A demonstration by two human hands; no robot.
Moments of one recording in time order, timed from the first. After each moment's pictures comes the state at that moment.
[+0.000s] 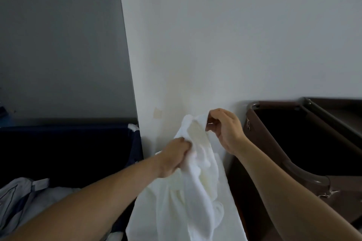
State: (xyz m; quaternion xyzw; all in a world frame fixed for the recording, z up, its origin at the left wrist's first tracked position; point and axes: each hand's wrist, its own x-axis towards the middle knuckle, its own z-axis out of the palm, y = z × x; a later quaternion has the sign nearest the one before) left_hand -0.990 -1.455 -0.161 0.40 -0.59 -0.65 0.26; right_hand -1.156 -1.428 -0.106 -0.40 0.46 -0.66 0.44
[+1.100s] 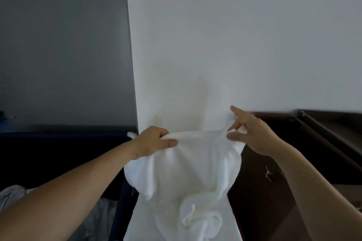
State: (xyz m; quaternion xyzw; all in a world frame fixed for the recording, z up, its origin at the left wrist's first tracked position) left_hand -0.924 -1.496 -0.112 0.41 -0.80 -0.39 0.21; right_hand -1.217 -1.380 -0.060 -0.67 0.65 -0.32 0.14
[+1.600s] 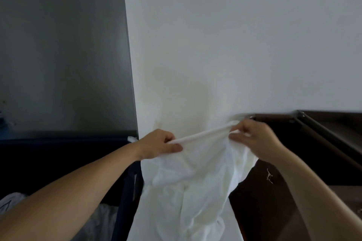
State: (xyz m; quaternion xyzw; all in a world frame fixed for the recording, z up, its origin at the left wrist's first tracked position) left_hand -0.935 -1.497 -0.104 0.39 -0.84 -0.35 0.16; right_hand -1.213 -1.368 -0.069 -0.64 0.65 -0.40 0.10
